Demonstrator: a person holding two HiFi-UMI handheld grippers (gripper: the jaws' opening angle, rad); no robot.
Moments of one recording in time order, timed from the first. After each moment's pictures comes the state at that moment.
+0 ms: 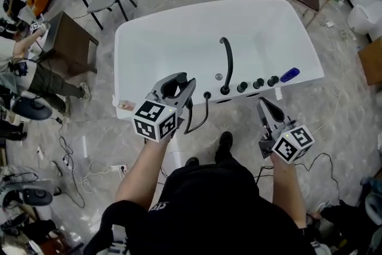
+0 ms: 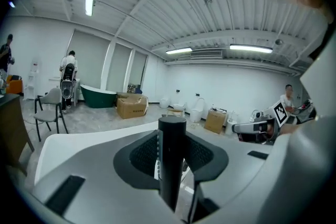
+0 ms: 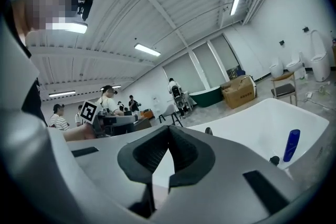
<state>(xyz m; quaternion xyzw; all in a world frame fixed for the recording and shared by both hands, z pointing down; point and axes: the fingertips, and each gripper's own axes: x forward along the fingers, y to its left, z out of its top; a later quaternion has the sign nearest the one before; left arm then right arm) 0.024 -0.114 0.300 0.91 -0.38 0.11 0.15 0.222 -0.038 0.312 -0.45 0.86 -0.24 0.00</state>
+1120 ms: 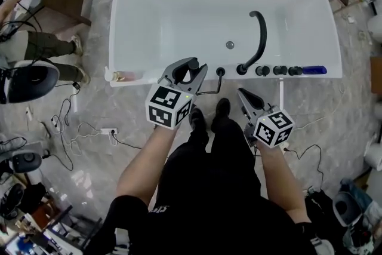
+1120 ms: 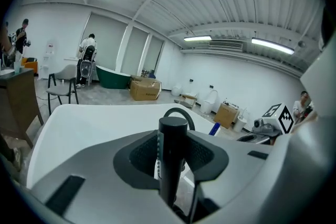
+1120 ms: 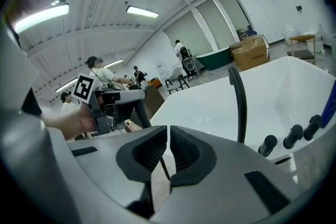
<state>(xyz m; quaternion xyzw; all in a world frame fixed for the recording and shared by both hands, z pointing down) -0.043 -0.157 0.464 0.86 -0.43 0.15 0.23 0.081 -0.087 0.506 -0.36 0.85 -0.35 -0.14</state>
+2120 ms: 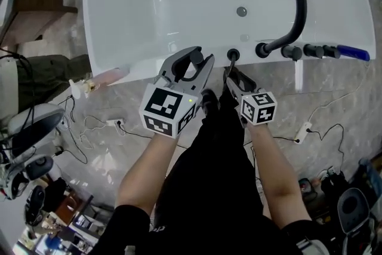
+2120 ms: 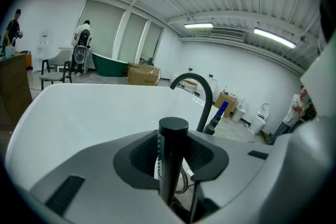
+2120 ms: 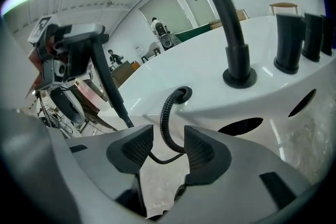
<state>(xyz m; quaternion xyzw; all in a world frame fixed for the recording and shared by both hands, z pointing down) -0.022 -0.187 0.629 0.86 -0.40 0.19 0.26 0.072 -0.099 0.815 -0.41 0.78 -0.42 -0.22</state>
